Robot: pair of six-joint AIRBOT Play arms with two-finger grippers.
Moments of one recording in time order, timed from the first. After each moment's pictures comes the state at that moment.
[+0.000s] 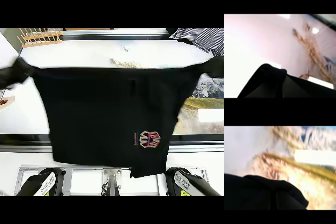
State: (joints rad) left arm 0.21 -0.99 1.22 1.10 -0.97 -1.74; right arm -0.28 -1.12 1.56 -1.08 1.38 1.33
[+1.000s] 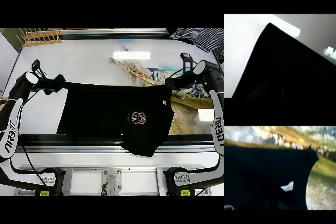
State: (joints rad) left arm 0.12 -1.58 1.28 1.16 -0.79 -1.71; right arm -0.14 -1.59 1.46 -1.36 1.10 1.44
